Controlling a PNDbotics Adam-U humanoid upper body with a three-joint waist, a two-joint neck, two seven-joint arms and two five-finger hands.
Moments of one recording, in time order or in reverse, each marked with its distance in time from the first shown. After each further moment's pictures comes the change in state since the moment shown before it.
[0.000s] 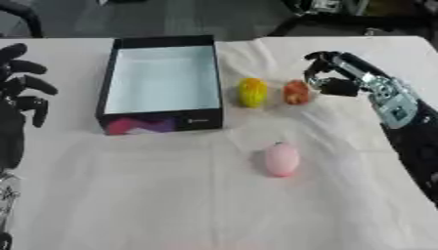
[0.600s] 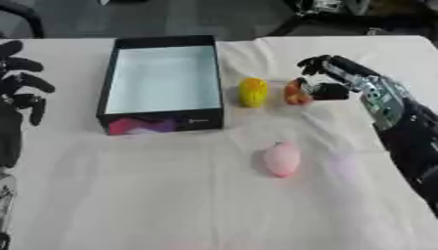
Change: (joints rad) left arm -0.006 -0.007 -0.001 -0.002 0.000 -0.001 -0.002; right arm -0.008 0.008 0.011 0.003 0.199 0.020 -0.003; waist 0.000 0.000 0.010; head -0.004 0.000
